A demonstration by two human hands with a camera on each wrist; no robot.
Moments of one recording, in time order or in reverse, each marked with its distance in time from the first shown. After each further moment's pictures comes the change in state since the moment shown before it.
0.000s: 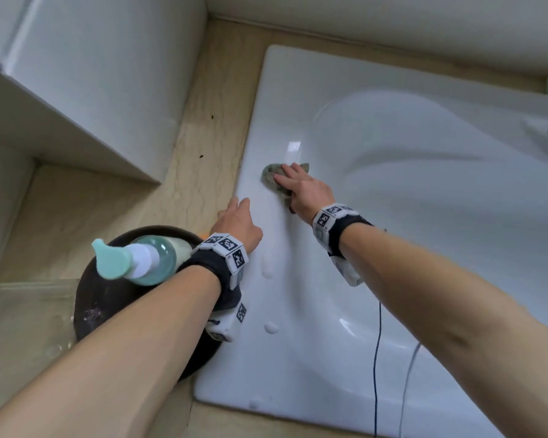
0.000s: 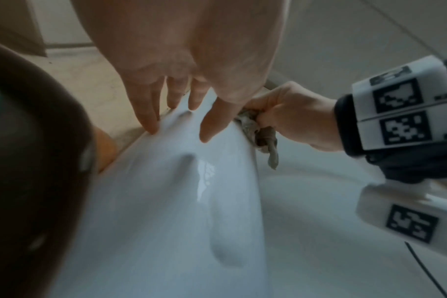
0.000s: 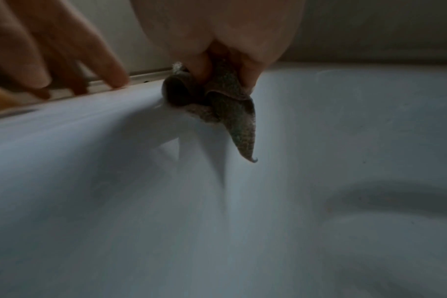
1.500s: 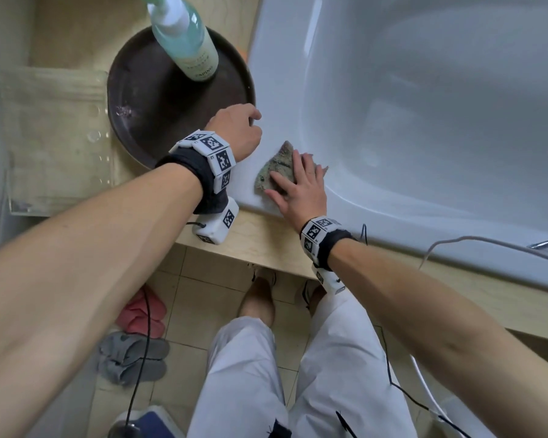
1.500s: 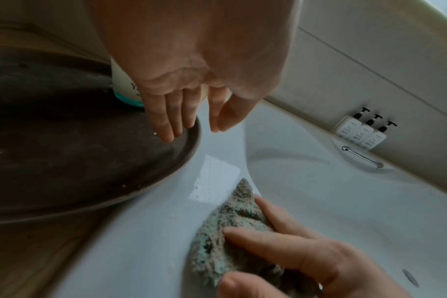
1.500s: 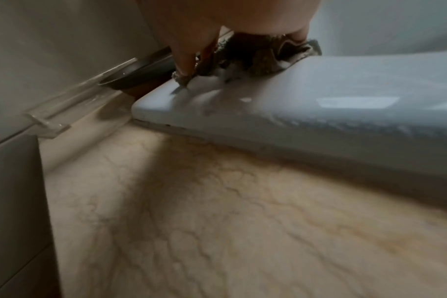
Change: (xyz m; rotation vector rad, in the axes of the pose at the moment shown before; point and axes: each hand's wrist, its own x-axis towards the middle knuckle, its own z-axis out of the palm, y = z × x) left_hand -0.167 -0.081 0.068 -0.129 0.119 0.037; right_hand -0.280 -0.097 0.203 0.047 0.293 -0.043
